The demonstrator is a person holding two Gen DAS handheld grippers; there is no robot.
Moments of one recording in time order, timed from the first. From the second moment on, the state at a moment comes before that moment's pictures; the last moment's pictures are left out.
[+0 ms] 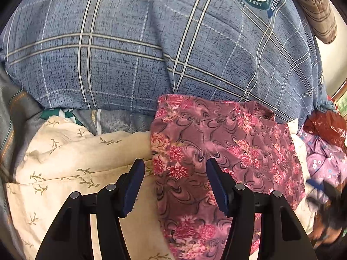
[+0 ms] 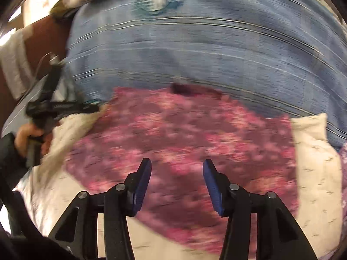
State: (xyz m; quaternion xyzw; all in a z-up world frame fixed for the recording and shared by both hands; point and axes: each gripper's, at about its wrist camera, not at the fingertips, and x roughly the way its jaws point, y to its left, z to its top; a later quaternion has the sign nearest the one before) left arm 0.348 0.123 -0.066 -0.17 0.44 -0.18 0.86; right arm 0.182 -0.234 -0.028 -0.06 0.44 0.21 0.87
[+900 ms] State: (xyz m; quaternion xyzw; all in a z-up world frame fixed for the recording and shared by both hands) left arm 0.377 0.145 -0.103 -0.24 0.48 -0.21 0.82; right arm 0.113 -0.015 -0.127 -0.37 0.37 0.28 0.81
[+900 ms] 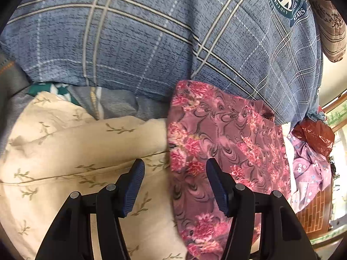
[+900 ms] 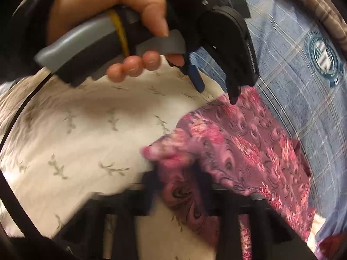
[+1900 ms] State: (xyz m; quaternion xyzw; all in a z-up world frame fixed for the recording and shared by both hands) left arm 0.401 0.082 -0.088 -0.23 0.46 -0.23 0.83; right arm 0.141 -0.091 -0.055 -0.14 0.38 0.28 0.87
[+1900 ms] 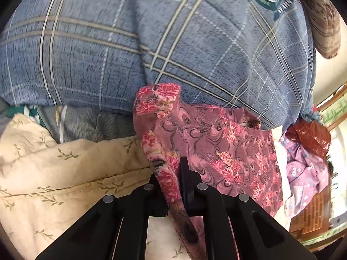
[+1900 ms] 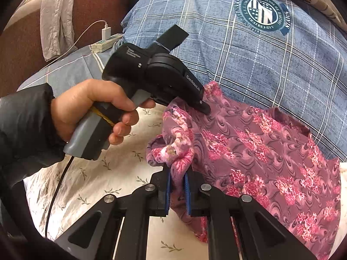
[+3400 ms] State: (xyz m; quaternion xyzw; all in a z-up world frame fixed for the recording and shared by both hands) left arm 0.332 -0.101 0.077 -0.05 0.42 -0.26 0.87; right arm 0.111 -0.253 -0.012 0.06 0.35 0.20 0.91
